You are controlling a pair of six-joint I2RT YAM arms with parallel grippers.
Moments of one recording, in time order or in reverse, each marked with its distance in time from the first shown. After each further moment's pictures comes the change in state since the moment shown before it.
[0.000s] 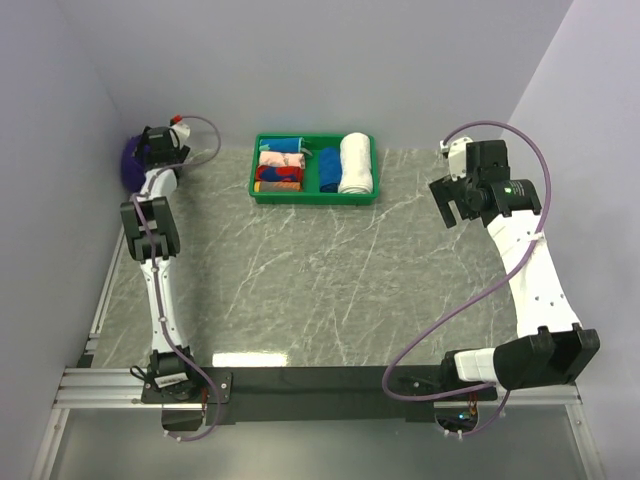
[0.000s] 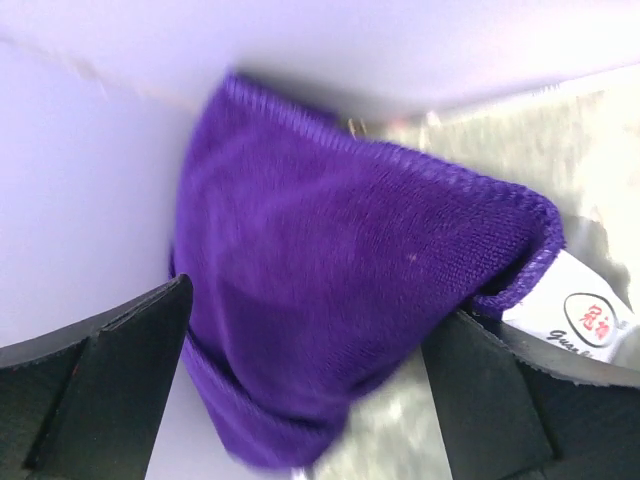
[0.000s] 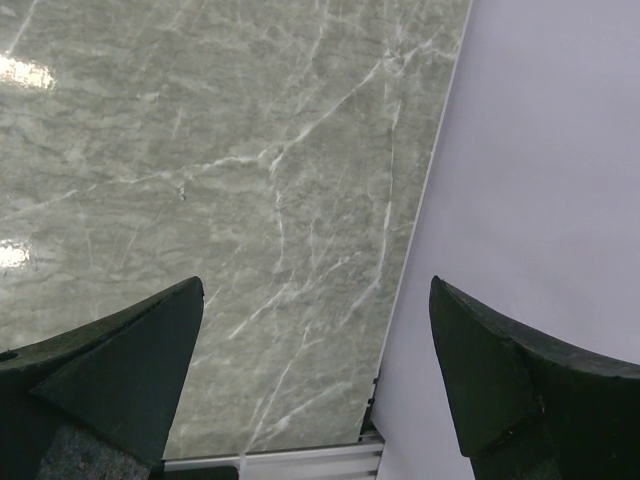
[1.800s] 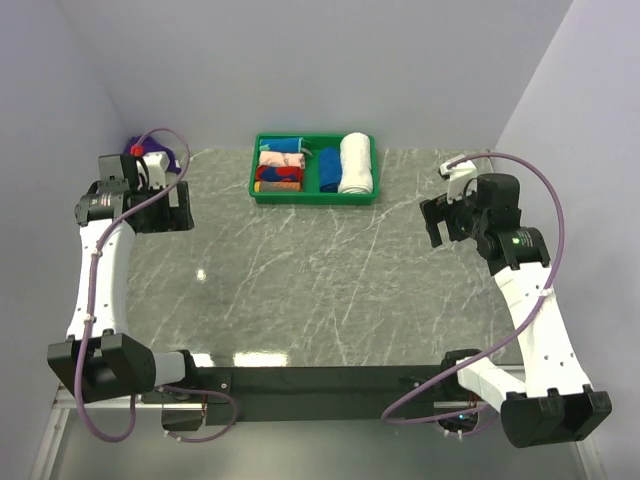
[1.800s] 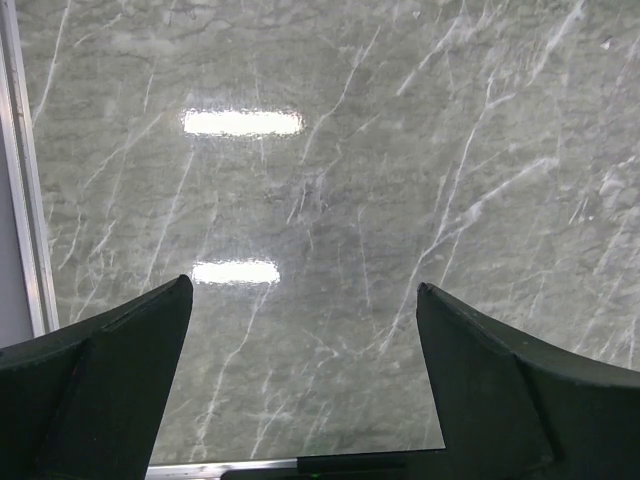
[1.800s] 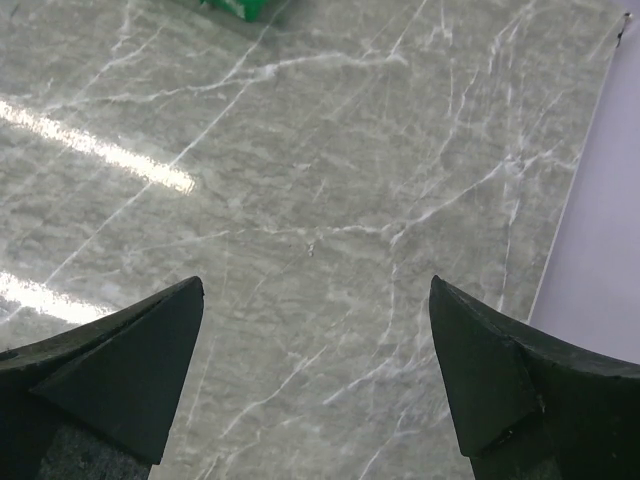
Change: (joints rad) left arm -0.030 -1.395 -0.883 -0.956 0.470 -0.625; right arm 0.000 -0.297 -0.296 0.223 -0.342 0.056
